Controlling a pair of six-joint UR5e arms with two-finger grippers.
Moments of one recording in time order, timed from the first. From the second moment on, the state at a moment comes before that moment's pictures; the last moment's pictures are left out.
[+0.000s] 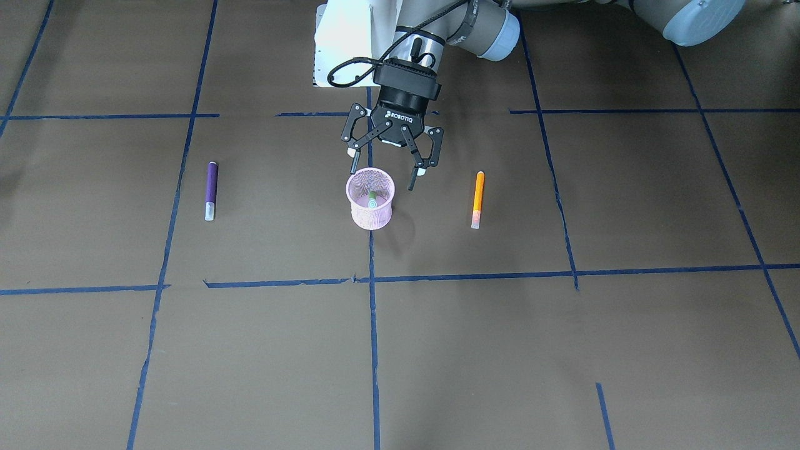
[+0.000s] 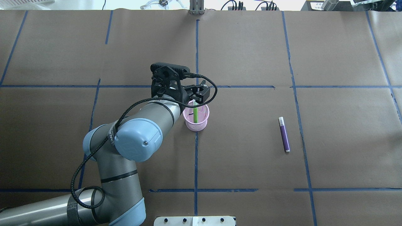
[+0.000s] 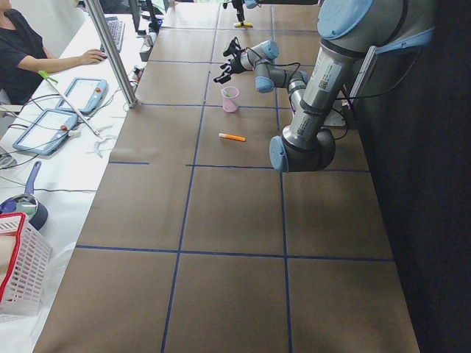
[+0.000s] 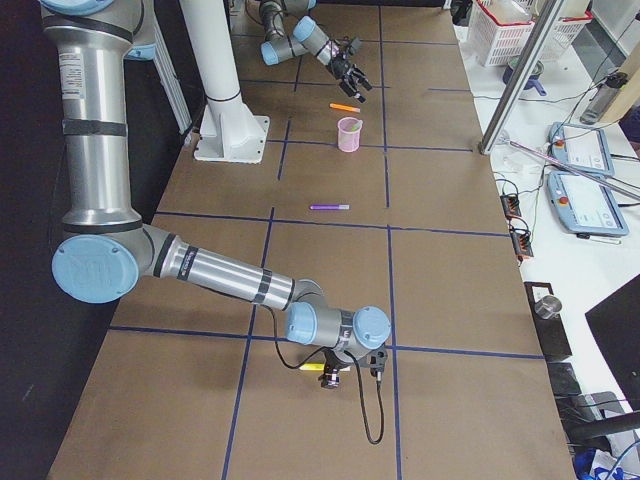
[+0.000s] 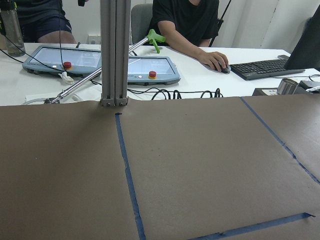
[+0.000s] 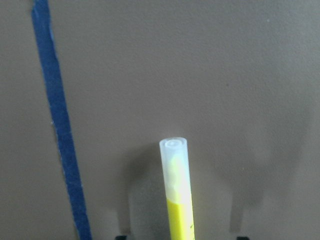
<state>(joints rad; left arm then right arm) -0.37 -2.21 -1.76 -2.08 -1.05 -1.03 1.36 -1.57 1.22 -1.43 2.37 0.08</state>
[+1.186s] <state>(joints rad) -0.37 -2.20 -1.76 -2.08 -1.05 -1.03 1.35 -1.56 1.20 -1.42 2.37 0.07</state>
